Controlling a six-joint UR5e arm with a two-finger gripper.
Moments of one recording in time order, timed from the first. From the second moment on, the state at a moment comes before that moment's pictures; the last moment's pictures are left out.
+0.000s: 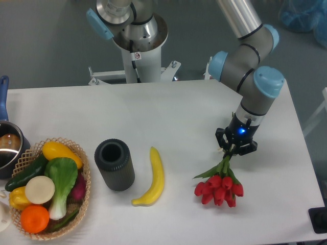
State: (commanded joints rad) arm 2.82 -2.01 -1.72 -0.82 1.19 1.19
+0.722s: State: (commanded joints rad) arm 2.96 -1.94 -1.64 -0.82 0.73 1.16
